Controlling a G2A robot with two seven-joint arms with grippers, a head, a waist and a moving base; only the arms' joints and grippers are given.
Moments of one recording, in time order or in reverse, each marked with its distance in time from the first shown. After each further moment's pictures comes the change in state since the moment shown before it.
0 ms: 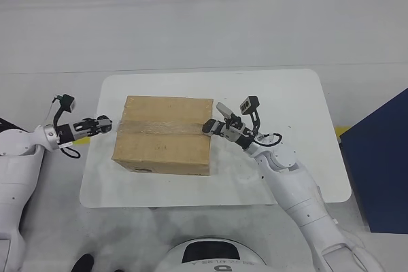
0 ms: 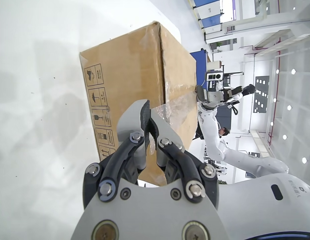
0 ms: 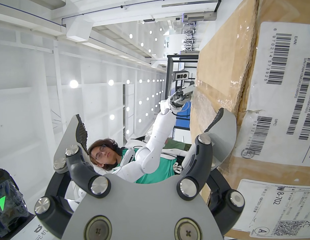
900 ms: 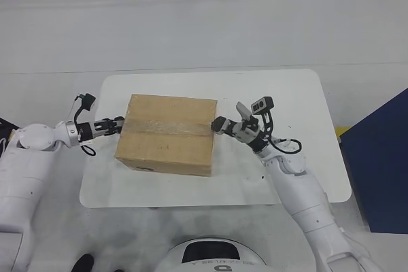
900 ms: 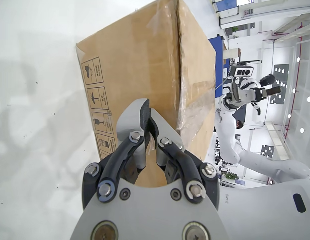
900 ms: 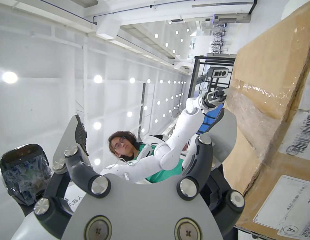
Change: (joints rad) left arm -0.057 -0.048 0.132 -0.021 0.085 0.013 0.072; right arm -0.055 0.016 0.072 -0.052 0.111 -0.031 0.115
